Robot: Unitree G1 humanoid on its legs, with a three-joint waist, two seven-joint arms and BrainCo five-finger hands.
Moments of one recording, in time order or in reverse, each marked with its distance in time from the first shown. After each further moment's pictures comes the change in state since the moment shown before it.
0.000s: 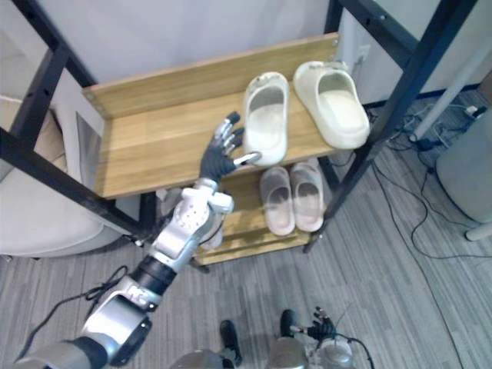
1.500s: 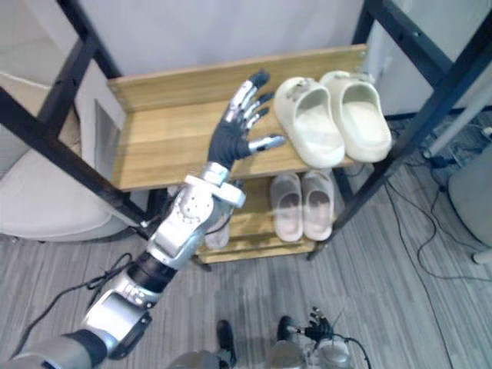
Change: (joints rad) left arm 0.058 0.042 -0.122 -0.323 -0.097 -0.007 -0.087; right arm 0.012 0.008 0.010 -0.004 0.005 0.002 0.015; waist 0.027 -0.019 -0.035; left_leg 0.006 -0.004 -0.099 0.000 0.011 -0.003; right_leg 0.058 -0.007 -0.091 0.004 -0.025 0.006
